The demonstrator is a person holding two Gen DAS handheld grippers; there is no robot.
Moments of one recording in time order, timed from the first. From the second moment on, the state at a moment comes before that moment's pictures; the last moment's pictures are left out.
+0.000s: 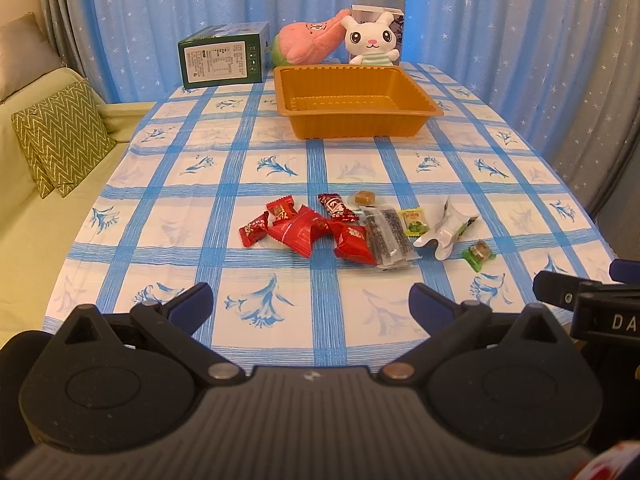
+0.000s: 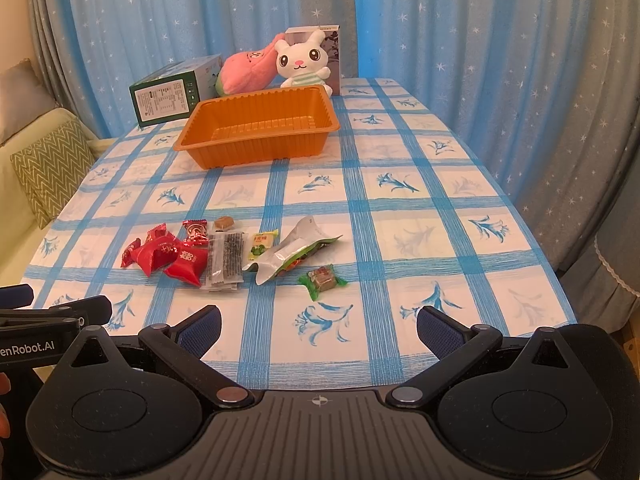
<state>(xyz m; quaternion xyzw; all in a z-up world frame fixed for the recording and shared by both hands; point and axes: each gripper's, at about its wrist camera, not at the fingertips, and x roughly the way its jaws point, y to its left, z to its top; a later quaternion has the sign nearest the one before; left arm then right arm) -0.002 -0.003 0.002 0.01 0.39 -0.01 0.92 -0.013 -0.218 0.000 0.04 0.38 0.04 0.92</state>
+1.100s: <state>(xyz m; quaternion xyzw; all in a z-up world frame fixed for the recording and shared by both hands) -0.002 -0.003 0.001 0.01 0.39 -0.01 0.92 -0.013 -0.220 0.000 0.04 0.38 0.04 0.92</state>
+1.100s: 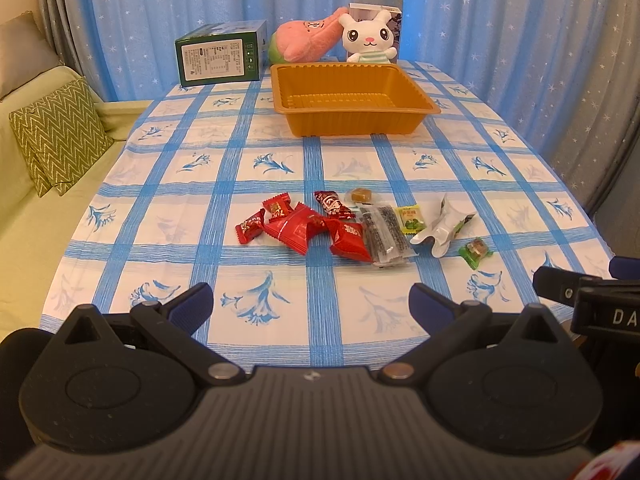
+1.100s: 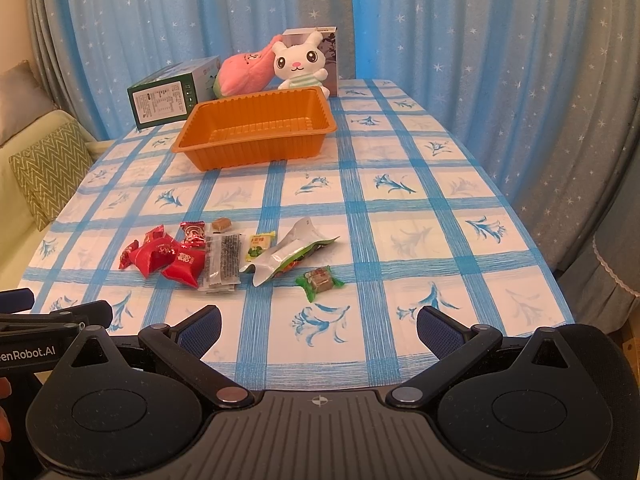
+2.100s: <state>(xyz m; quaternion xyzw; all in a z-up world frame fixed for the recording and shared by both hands) -0.002 -0.003 0.002 0.00 0.40 -0.02 0.92 -0.011 -0.222 -0.002 0.04 0.37 0.03 0.93</state>
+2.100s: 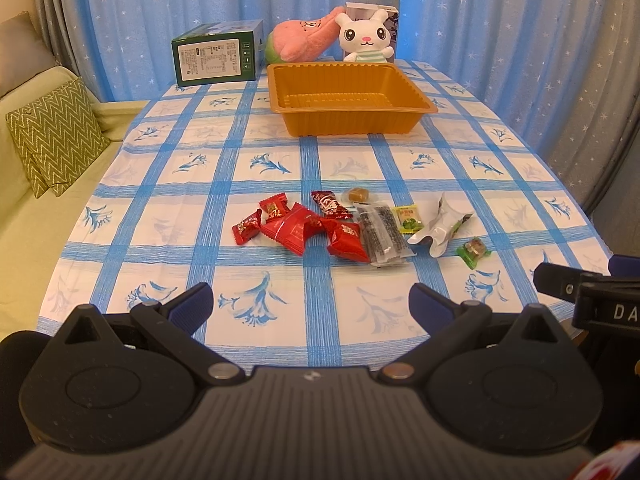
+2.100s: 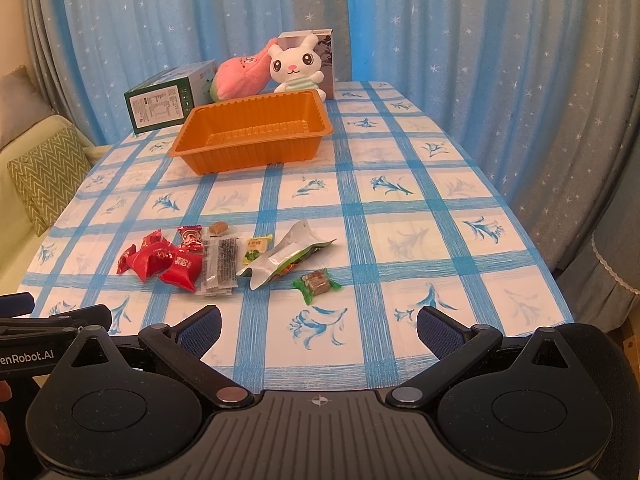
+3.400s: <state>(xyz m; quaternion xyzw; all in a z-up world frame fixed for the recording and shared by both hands) 0.098 -0.008 -0.061 0.01 0.40 -0.12 0.91 0.093 -0.231 -0.086 0.15 0.42 0.02 0.89</state>
